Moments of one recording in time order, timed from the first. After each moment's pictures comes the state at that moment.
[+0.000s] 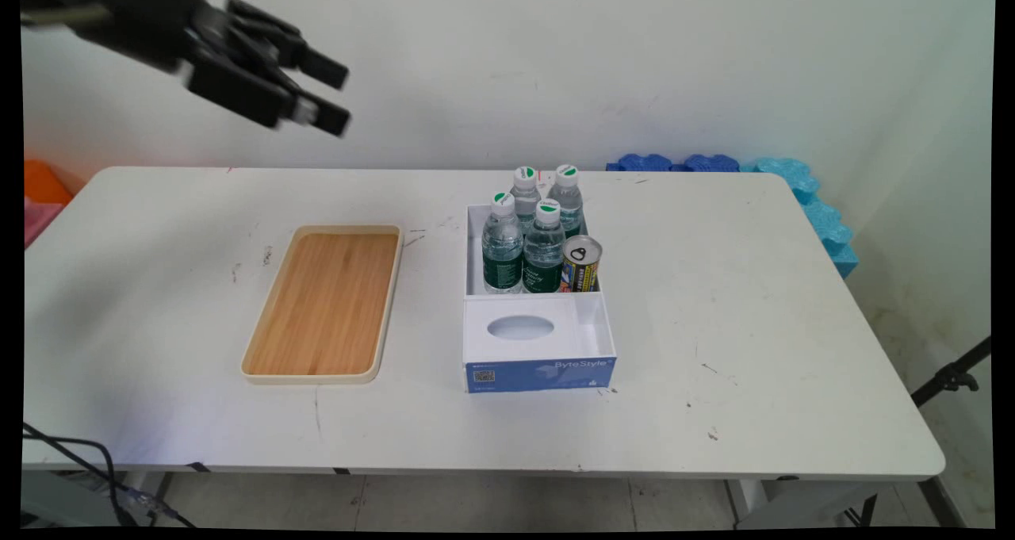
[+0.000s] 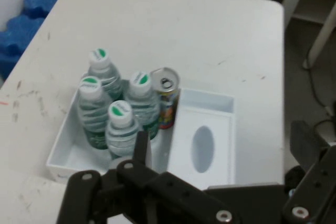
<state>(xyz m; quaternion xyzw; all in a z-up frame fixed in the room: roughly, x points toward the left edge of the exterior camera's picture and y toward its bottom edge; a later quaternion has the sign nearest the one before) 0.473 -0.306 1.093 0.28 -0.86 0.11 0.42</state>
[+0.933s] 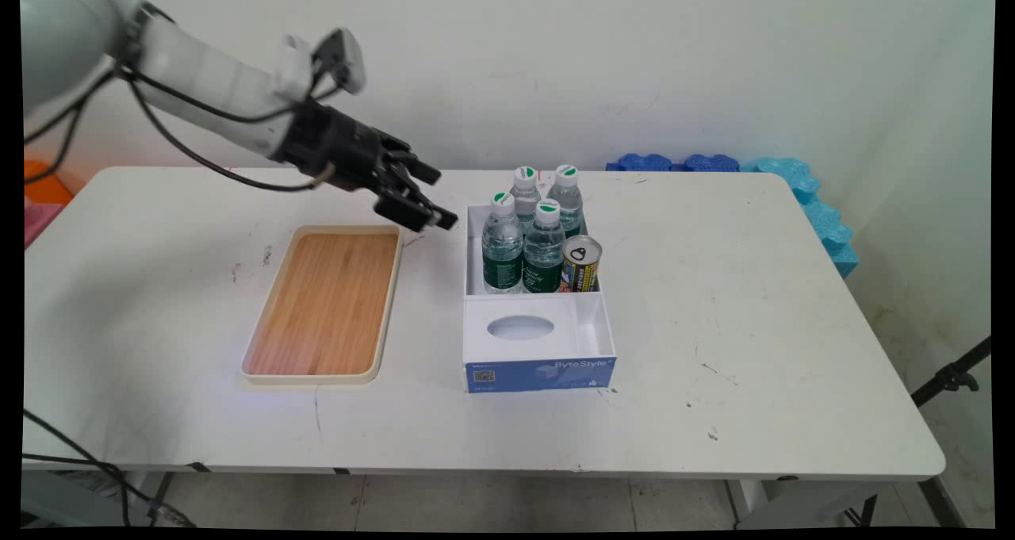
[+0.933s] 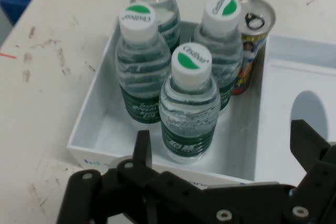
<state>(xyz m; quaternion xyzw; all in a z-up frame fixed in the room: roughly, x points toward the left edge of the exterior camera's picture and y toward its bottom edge) 0.427 -0.401 0.927 0.29 -0.88 0.13 0.37</state>
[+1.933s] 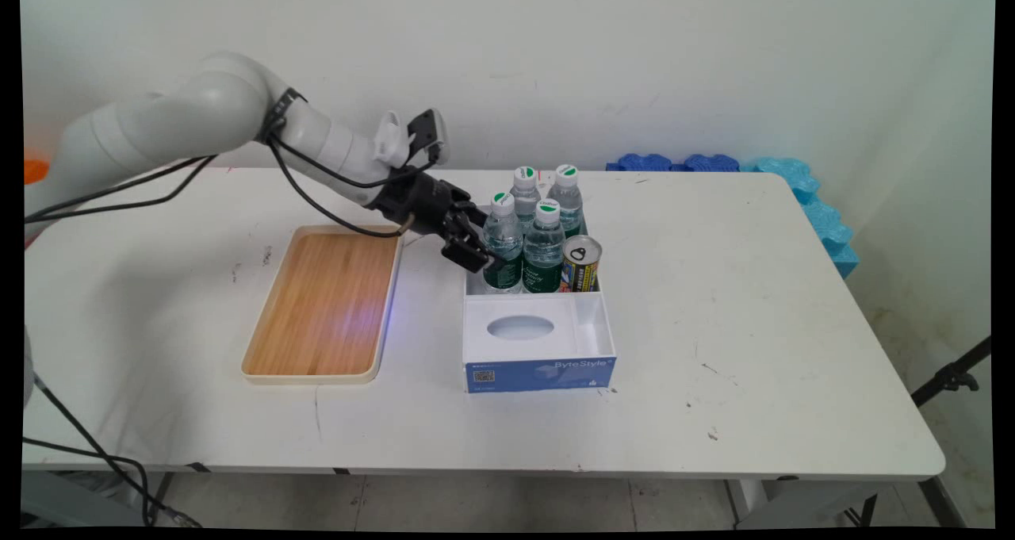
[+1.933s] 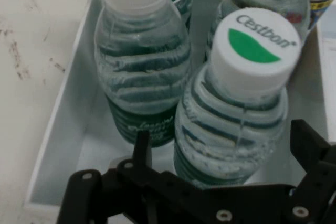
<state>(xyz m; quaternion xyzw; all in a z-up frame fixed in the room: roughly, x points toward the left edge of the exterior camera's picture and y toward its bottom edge) 0.389 -0.471 0.824 0.25 -0.89 0.10 0.36</state>
